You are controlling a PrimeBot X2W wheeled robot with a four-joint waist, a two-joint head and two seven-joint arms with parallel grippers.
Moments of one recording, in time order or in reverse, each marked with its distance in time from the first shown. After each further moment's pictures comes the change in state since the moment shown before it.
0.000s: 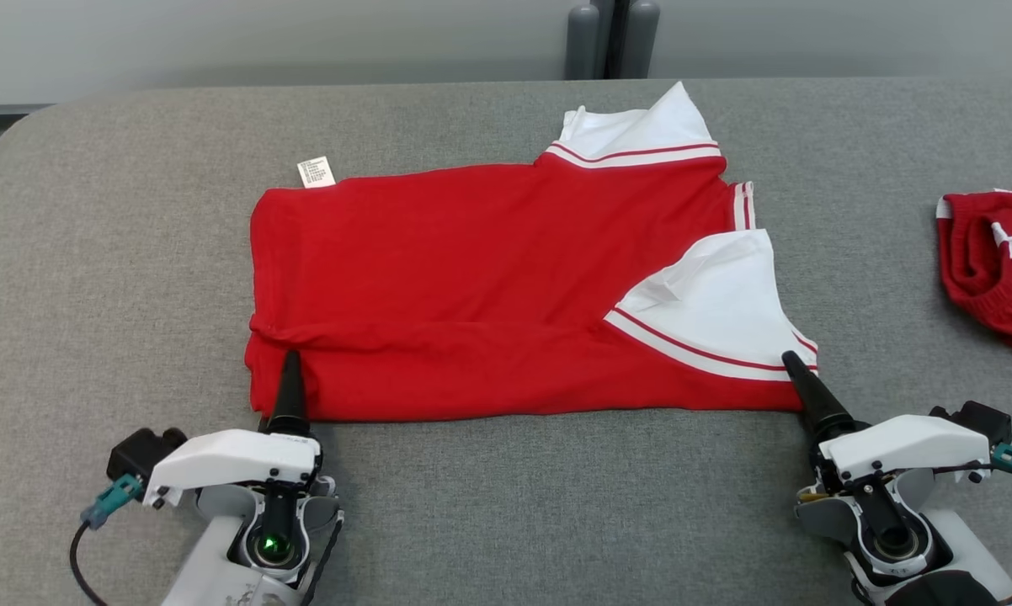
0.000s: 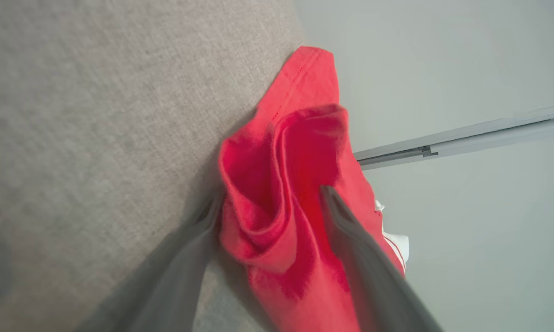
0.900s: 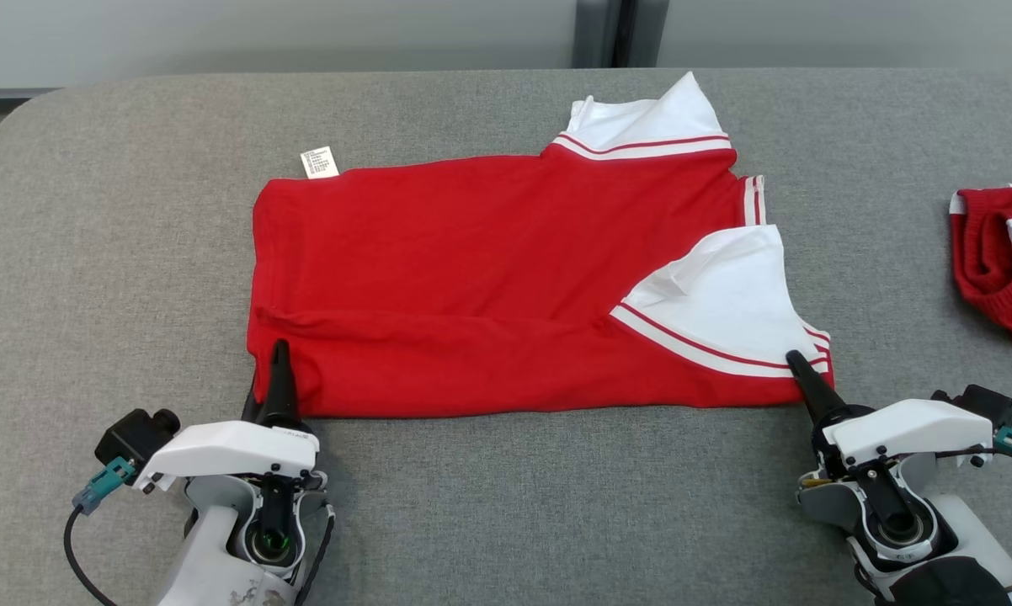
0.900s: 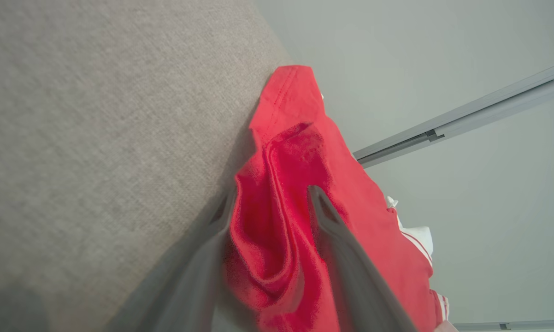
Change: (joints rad) left arm -0.012 -0.015 0.121 0.019 0.295 -0.008 -0.016; right arm -0.026 -0.013 0.010 -0.007 0.035 0.000 0.017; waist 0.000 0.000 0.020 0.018
